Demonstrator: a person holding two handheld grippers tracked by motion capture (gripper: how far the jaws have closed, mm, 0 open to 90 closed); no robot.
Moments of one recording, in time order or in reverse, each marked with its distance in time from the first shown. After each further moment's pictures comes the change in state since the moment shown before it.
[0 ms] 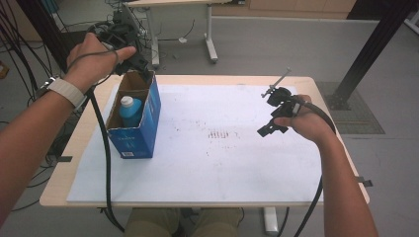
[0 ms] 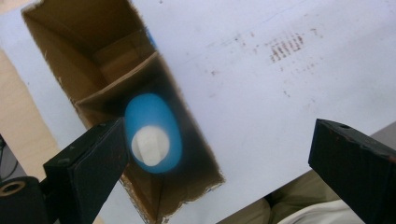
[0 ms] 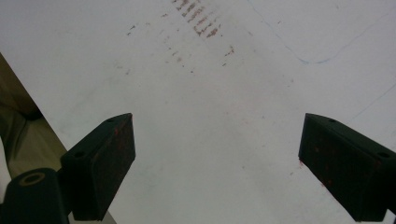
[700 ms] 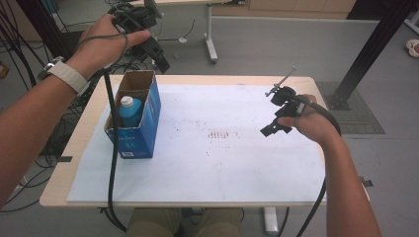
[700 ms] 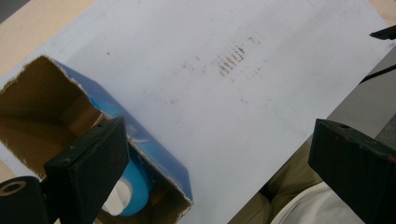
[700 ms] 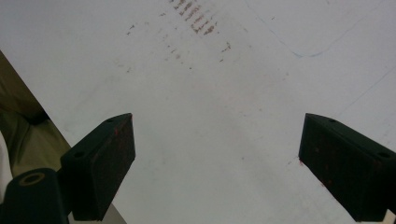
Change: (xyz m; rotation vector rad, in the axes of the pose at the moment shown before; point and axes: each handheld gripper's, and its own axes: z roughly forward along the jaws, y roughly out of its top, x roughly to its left) left arm -0.028 0.029 -0.016 -0.025 -0.107 0.282; right arm 0.006 -0.005 -0.011 -0.003 -0.014 0.030
